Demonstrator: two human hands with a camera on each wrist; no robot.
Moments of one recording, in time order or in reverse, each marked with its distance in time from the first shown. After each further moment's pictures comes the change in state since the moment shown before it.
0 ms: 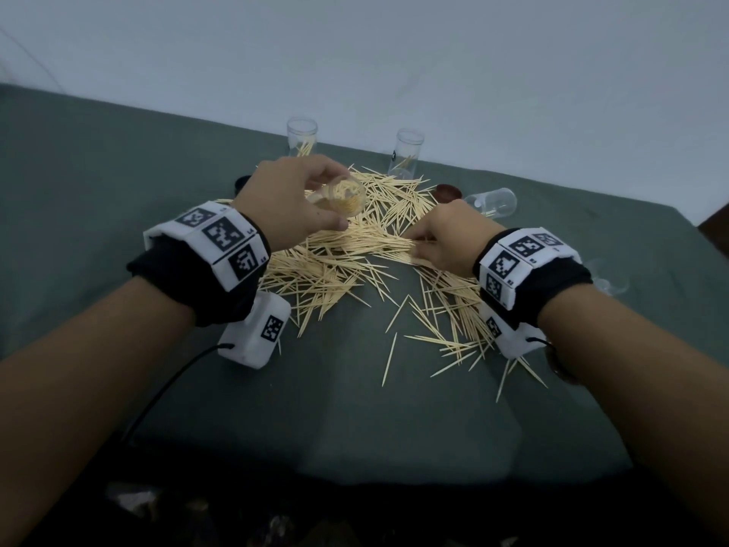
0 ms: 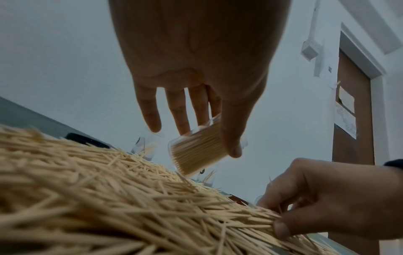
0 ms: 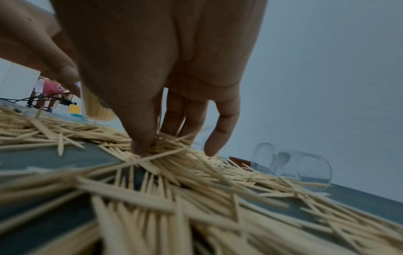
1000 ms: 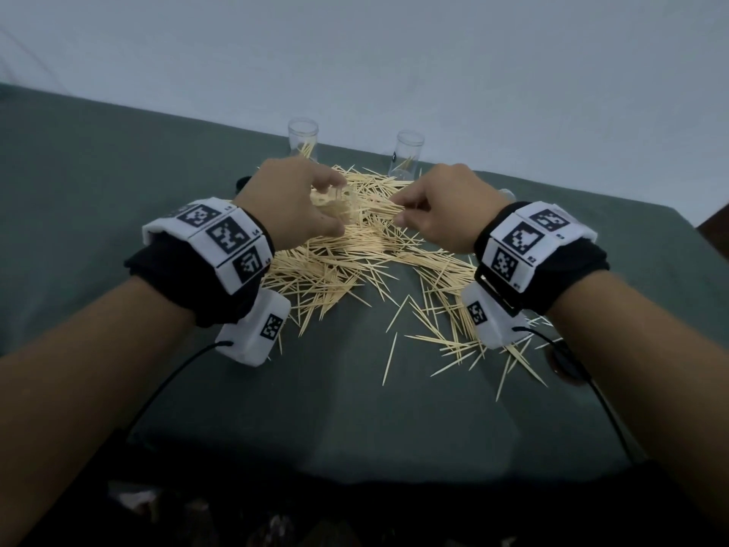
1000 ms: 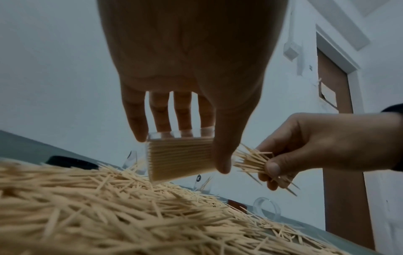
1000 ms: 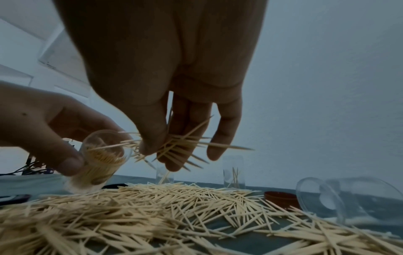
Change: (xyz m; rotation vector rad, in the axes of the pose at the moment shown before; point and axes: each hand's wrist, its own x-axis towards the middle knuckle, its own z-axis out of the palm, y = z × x) left_hand -0.002 0.008 -0.003 0.183 -0.048 -0.052; right_hand -0.007 -0.025 -0.033 0.185 0.122 0.005
